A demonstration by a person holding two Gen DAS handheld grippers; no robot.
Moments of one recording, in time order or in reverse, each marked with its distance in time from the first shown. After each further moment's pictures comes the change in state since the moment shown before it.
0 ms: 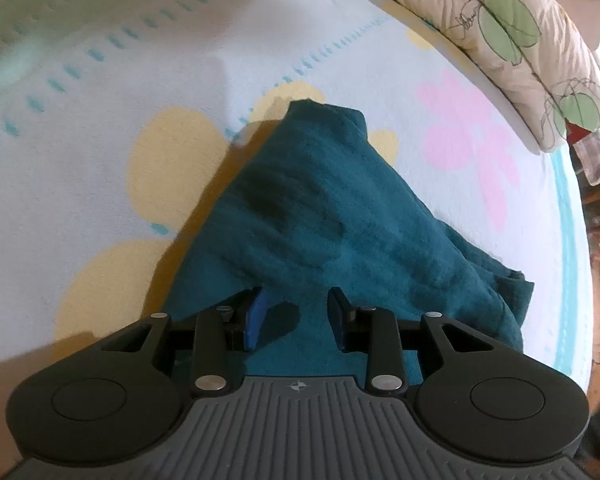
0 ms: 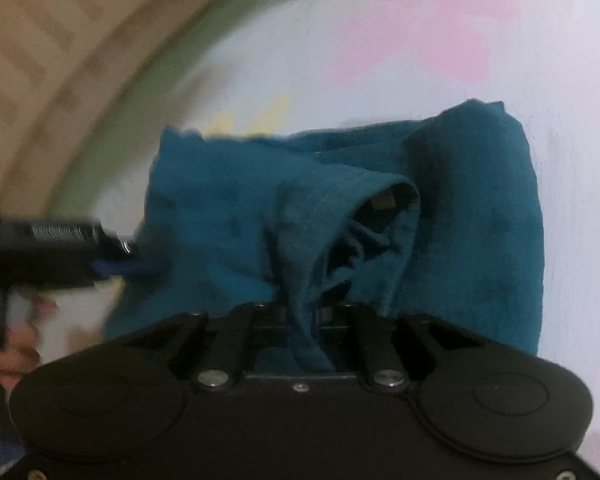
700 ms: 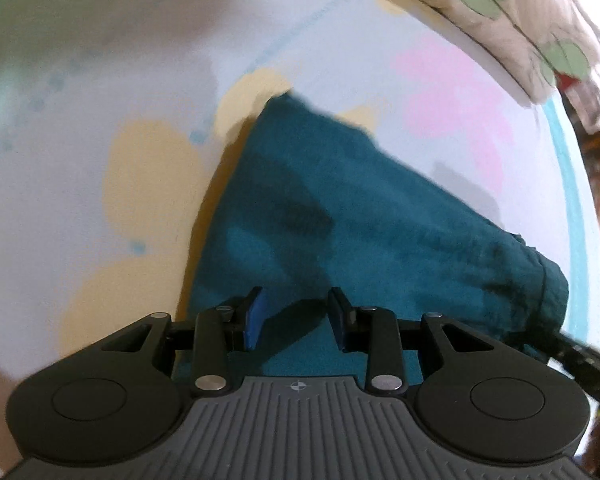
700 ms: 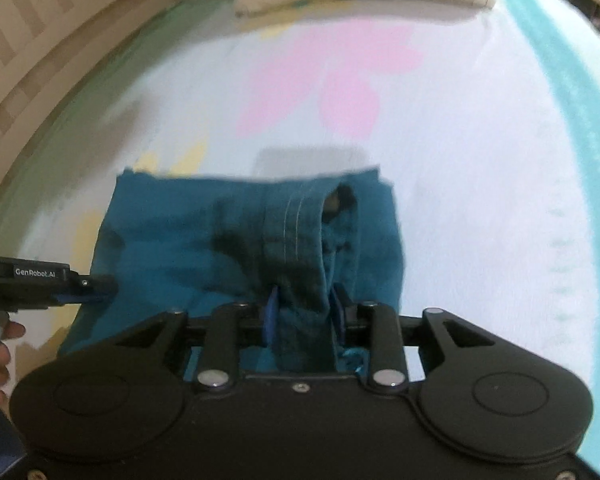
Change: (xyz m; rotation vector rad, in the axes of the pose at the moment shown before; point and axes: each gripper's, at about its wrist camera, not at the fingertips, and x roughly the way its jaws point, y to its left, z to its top) left arm 0.005 -0.027 0.012 0.179 0.065 0.030; right arm -0.046 -0.006 0.014 0.087 -0.075 -0.276
